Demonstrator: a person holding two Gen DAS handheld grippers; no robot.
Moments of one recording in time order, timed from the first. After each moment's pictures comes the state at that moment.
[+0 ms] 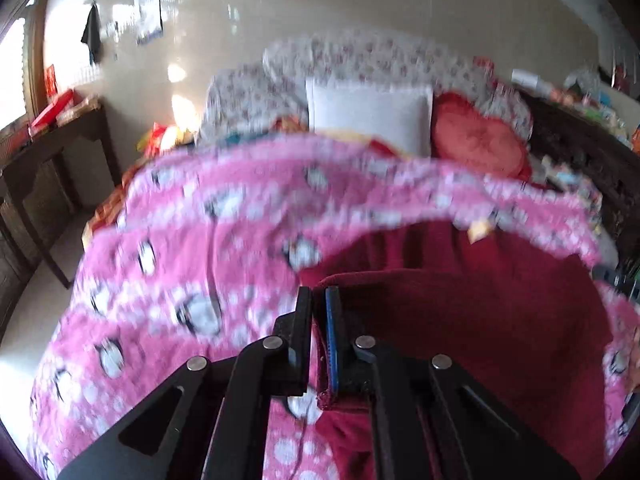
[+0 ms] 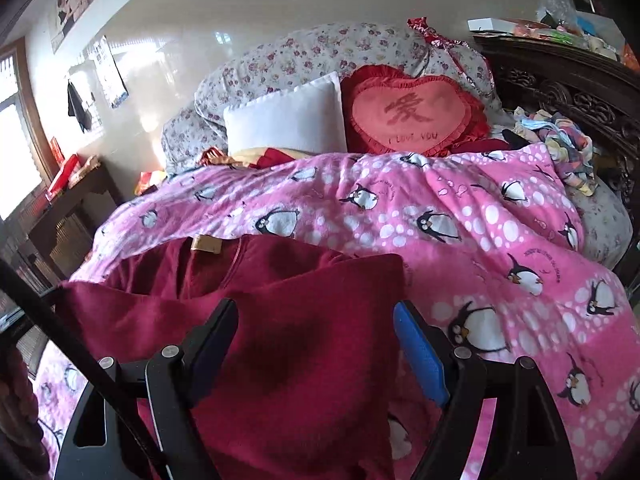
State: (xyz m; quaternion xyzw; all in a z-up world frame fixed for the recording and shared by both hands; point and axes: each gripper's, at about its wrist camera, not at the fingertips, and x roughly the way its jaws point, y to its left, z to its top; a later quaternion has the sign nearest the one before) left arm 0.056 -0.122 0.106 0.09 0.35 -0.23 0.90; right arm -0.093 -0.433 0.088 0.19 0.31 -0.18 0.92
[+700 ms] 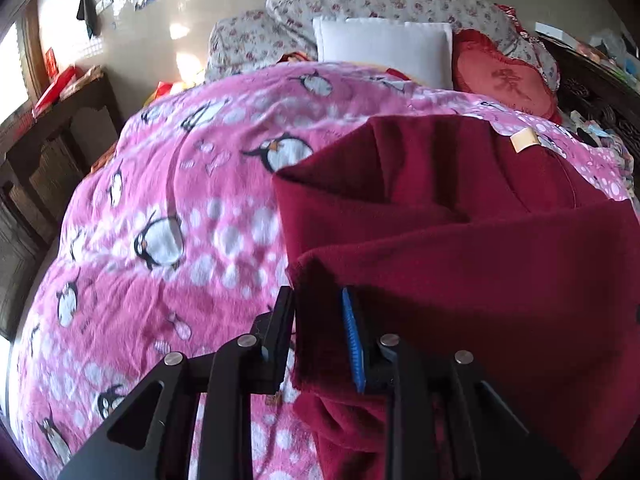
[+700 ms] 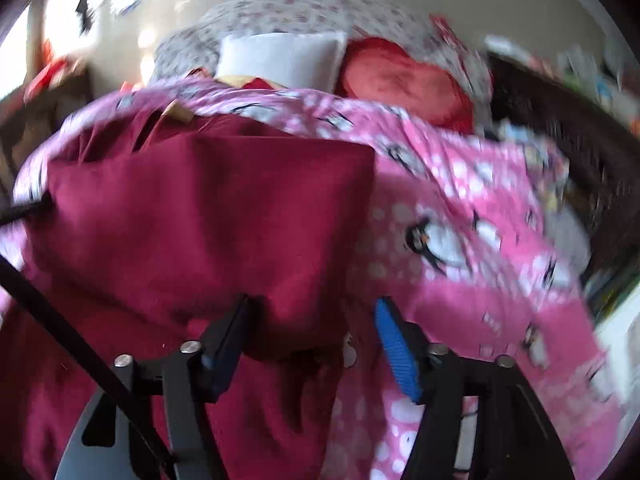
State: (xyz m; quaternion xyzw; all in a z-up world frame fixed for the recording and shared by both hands) left arm 0.063 -0.147 0.043 0.12 0.41 -0.19 0.89; right arm -0.137 -0.408 0.035 0.10 0.40 -0.21 0.89
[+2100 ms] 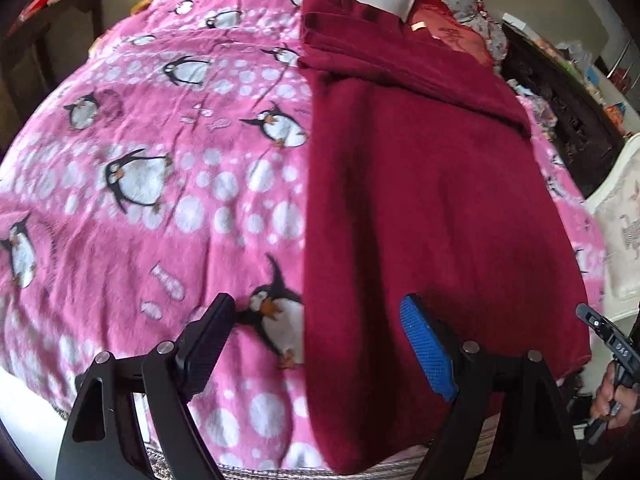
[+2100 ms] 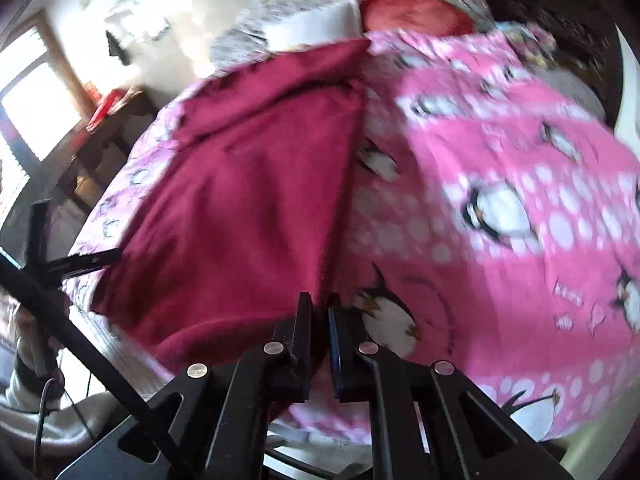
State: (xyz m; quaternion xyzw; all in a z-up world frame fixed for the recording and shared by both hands) left arm -0.166 0.004 0.017 0.04 0.52 -0.26 0.81; right arm -0.381 -0.300 0.014 0.24 0.40 -0.08 0.88
